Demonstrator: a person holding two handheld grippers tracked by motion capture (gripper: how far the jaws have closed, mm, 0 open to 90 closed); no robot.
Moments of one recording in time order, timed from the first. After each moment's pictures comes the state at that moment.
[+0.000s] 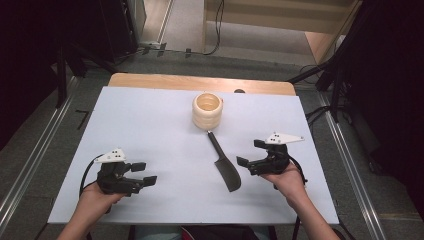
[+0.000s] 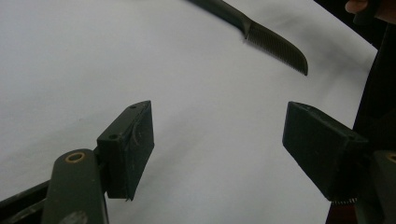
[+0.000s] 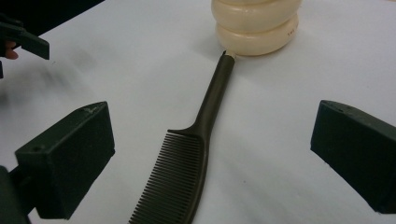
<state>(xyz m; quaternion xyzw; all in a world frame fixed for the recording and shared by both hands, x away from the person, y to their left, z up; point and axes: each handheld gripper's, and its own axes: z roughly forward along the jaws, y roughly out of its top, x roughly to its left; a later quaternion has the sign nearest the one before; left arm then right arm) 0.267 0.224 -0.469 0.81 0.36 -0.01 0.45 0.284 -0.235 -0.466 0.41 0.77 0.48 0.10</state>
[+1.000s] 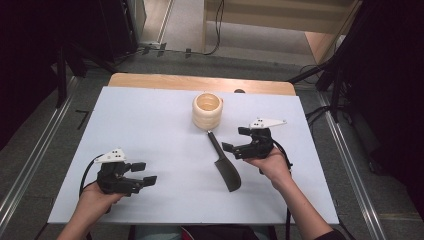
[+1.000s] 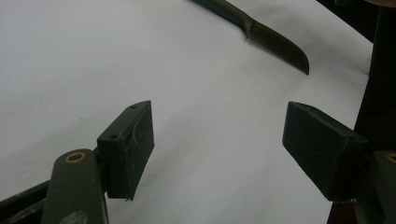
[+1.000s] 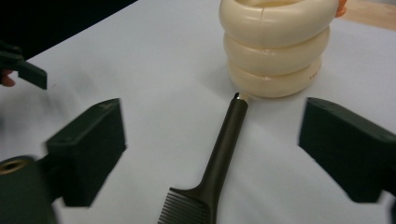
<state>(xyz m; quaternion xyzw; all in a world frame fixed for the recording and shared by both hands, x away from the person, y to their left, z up) 0.268 0.224 -0.470 0.81 0.36 -0.01 0.45 0.326 -0.200 -0.455 0.39 0.77 0.49 0.09</state>
